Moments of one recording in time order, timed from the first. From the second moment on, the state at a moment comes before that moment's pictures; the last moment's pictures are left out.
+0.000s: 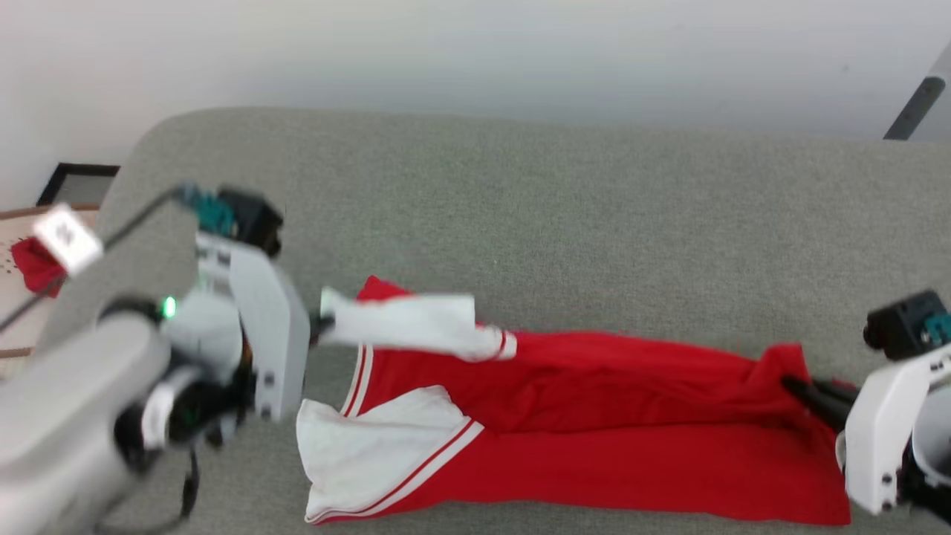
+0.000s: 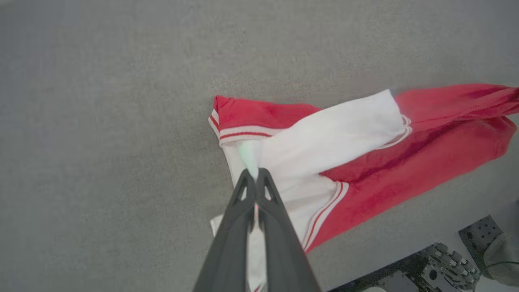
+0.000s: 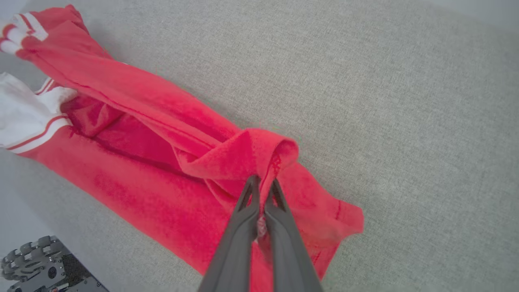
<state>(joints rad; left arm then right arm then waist) -0.92 0.88 -1.06 -0.01 -1.30 0.25 0.56 -0.24 -0.61 0.28 -0.05 0.72 0.13 0.67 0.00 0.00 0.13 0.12</state>
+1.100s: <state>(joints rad) -0.67 0.91 -1.08 -0.08 -1.47 0.34 0.52 -0.04 -0.46 0.16 -0.10 0.66 0.13 0.76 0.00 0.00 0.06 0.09</state>
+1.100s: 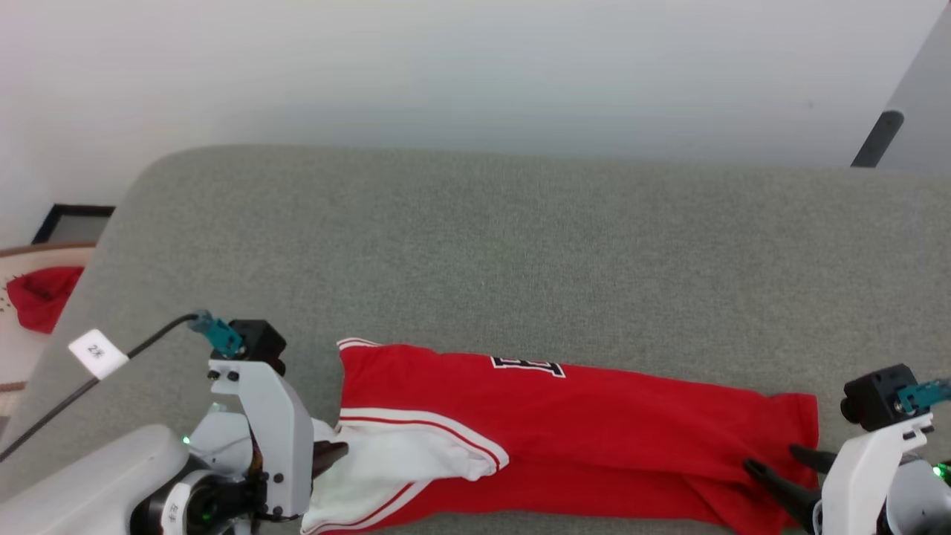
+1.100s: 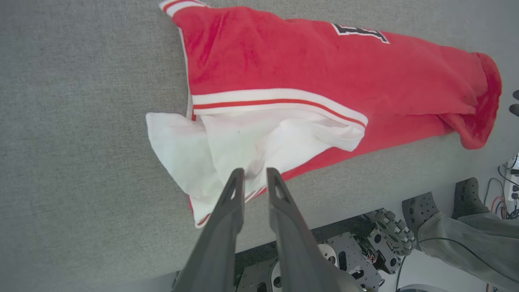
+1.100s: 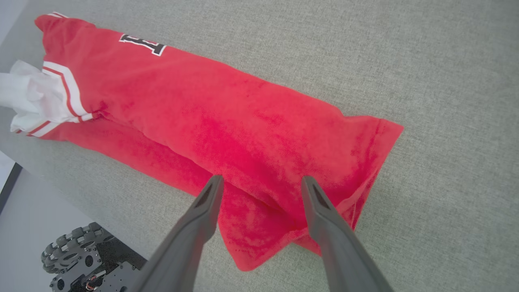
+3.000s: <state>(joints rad) 0.02 0.58 -0.24 -0.02 -0.86 0.07 -0.26 0.11 -0.32 -0.18 -0.03 0.58 0.13 0.68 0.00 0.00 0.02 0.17</state>
